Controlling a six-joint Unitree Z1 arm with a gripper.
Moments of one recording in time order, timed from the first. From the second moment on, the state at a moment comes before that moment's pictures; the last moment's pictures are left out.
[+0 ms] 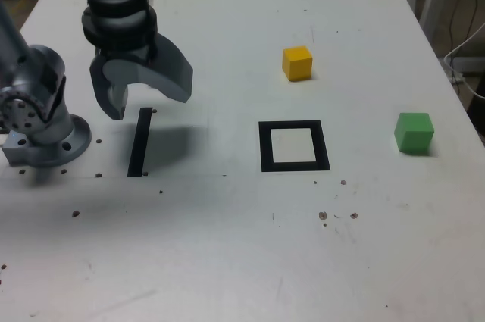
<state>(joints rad) 0.04 1.42 -0.78 1.05 0.07 0.01</state>
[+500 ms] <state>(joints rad) 0.09 1.27 -0.96 1.32 0.01 0.01</state>
